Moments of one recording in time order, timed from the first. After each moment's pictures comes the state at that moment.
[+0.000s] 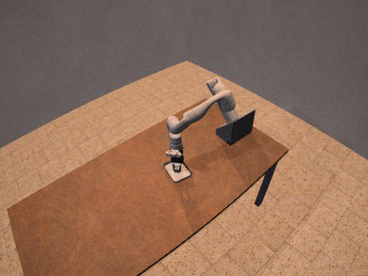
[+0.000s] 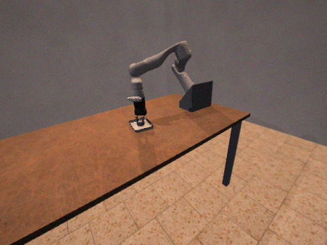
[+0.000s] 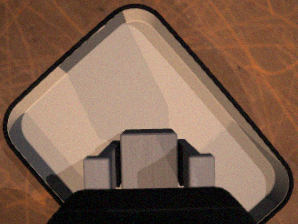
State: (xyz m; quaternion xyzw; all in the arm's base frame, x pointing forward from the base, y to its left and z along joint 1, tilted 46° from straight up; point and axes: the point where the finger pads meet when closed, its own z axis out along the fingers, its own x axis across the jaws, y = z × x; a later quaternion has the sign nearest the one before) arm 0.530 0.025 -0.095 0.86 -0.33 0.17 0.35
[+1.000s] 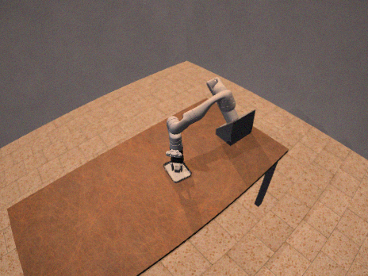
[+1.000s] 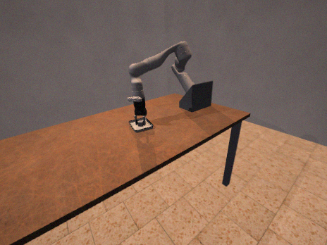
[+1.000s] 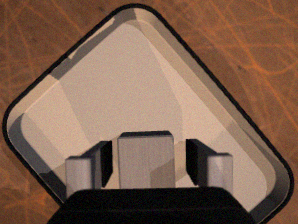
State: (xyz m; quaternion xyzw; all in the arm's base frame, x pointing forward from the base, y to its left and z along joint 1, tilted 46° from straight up) arm 0.530 0.024 -0.096 0.86 -0.33 0.17 0.35
